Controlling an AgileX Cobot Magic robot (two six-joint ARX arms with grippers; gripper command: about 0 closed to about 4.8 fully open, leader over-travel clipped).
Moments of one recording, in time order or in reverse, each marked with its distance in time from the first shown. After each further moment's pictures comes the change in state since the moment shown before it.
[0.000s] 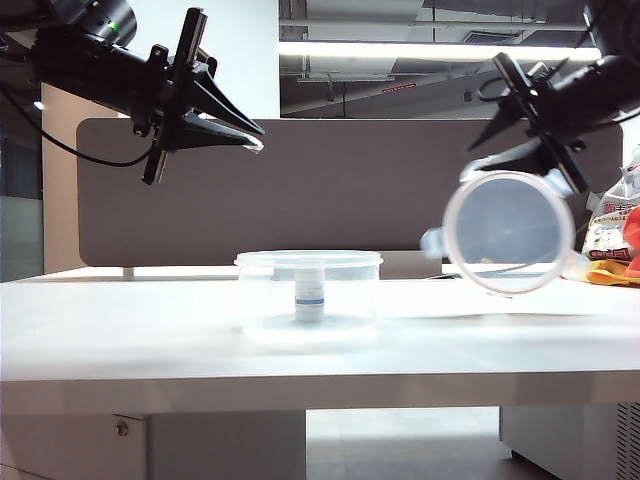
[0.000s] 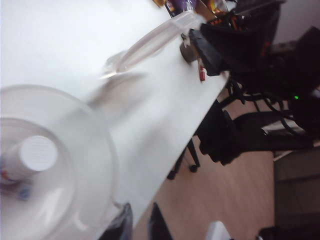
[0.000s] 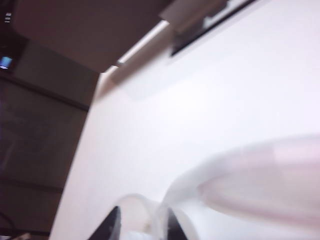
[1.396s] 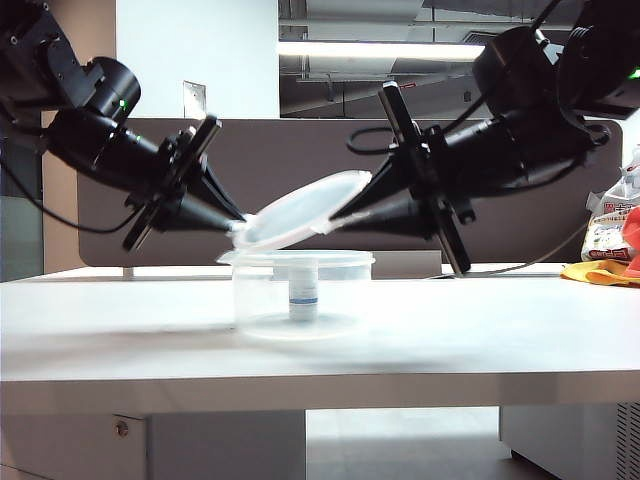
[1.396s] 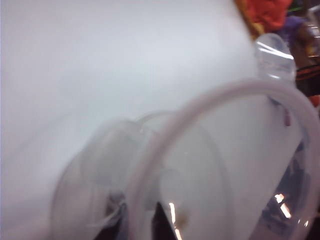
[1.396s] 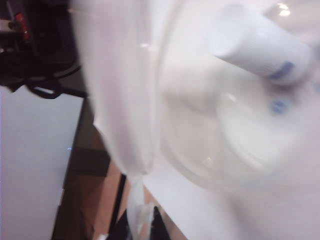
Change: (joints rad) left arm 0.022 0.143 -0.056 0.214 -0.270 -0.076; right arm 0.362 0.002 -0.263 0.162 -0.164 0.049
